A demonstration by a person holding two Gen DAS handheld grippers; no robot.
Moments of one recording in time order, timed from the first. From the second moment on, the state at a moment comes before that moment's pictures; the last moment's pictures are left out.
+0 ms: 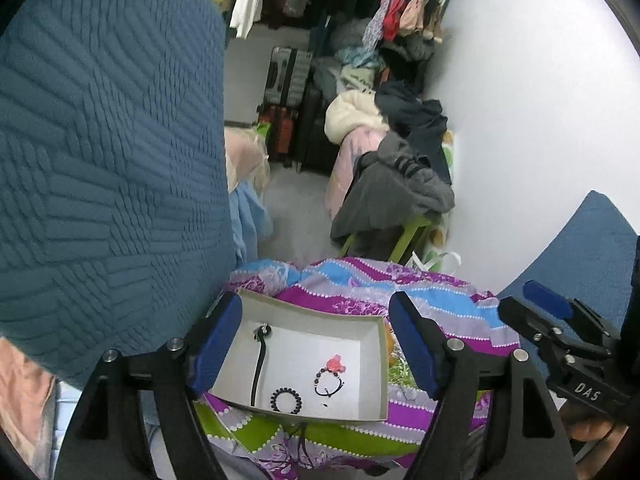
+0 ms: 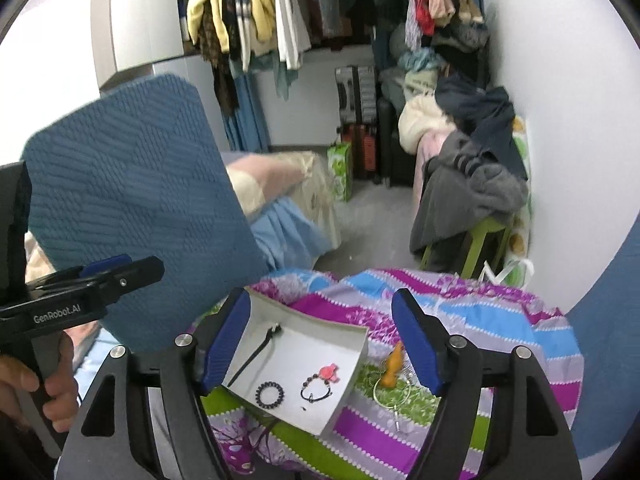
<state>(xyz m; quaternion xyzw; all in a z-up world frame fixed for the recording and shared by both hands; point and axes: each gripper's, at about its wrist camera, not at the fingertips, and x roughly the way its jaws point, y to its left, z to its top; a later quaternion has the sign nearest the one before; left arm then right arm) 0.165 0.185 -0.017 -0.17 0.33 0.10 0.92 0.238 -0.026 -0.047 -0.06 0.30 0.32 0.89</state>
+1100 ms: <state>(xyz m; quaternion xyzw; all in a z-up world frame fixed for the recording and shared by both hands) 0.135 0.050 -0.030 -0.16 0.30 0.08 0.94 0.192 -0.158 -0.066 -0.06 0.26 0.28 0.92</state>
